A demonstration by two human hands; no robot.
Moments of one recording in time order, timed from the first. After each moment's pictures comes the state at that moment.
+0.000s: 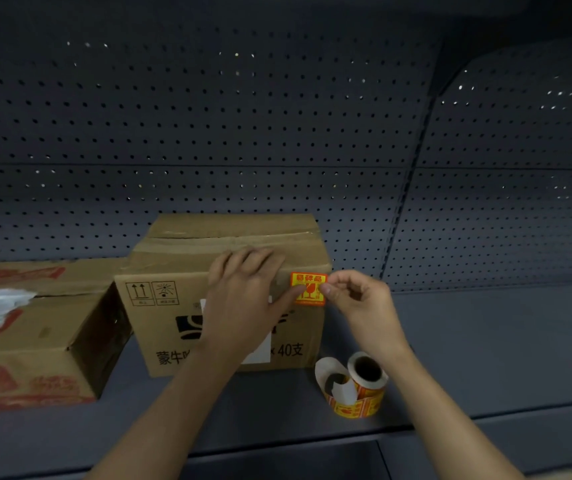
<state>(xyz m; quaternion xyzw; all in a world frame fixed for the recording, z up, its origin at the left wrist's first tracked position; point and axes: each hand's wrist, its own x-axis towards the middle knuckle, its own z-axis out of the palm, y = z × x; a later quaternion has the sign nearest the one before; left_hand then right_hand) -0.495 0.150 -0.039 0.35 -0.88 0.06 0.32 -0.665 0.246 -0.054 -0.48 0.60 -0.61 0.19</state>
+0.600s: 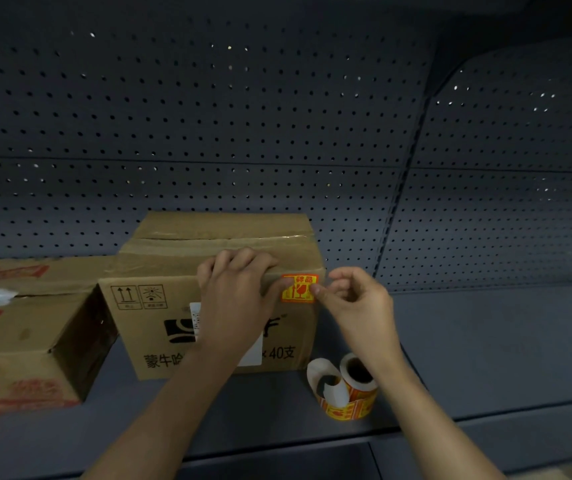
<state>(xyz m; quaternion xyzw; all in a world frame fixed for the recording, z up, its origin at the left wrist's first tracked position) -0.505 0.149 -0.043 0.36 -0.84 0.02 0.40 -0.659 0.250 -0.053 -0.44 0.65 -0.61 0.09</state>
